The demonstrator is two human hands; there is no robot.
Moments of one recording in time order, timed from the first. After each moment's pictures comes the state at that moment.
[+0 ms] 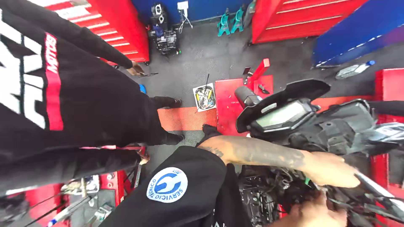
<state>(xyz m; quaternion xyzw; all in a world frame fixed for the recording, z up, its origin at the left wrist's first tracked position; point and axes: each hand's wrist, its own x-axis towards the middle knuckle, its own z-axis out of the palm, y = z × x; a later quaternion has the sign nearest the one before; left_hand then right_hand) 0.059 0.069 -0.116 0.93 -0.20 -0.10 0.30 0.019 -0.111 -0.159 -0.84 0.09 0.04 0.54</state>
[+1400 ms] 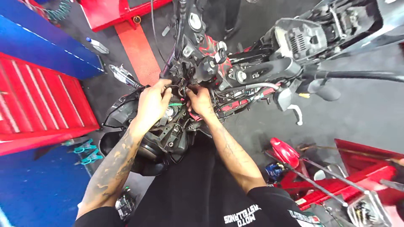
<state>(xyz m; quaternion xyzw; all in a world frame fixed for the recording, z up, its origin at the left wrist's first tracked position) 0.129 0.081 -0.079 0.88 -0.35 -0.20 0.24 0.026 -0.072 -0.148 -0.67 0.37 -0.01 0.64</state>
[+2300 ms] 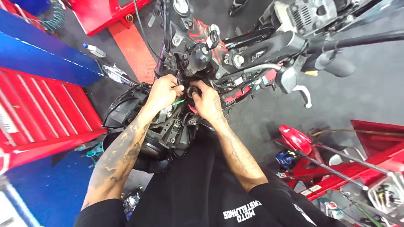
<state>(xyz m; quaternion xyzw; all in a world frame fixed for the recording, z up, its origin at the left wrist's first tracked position) 0.137 0.042 -0.106 0.83 -0.34 -0.35 0.26 -0.026 -0.059 -0.115 -0.83 0.35 -0.04 0.43</state>
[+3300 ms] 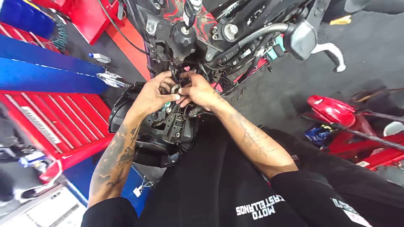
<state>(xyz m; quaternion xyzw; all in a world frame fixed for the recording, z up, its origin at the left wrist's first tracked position) 0.150 0.066 -0.103 0.74 -0.45 -0.42 0.27 -0.010 -0.067 -0.119 -0.50 0.31 0.05 0.81</state>
